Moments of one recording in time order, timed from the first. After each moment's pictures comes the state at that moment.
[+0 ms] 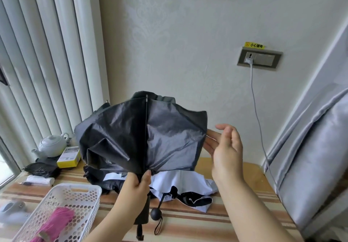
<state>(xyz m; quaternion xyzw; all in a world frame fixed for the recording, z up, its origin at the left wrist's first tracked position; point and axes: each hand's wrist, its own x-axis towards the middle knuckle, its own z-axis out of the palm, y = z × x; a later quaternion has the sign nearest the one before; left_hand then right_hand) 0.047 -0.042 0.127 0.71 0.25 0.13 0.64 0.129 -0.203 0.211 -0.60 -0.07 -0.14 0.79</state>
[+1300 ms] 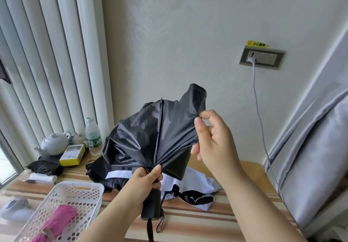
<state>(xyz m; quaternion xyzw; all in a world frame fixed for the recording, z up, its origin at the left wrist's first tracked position) 0.051 -0.042 0.142 0.59 0.18 0.01 0.79 0.096 -0.192 0.251 -0.76 -0.28 -0.15 0.56</state>
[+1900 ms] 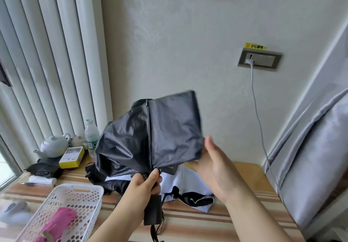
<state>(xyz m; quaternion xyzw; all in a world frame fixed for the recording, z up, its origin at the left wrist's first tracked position) 0.045 -0.043 0.130 0.59 0.17 0.06 0.79 0.105 -0.205 0.209 -0.52 -0.14 0.18 0.82</state>
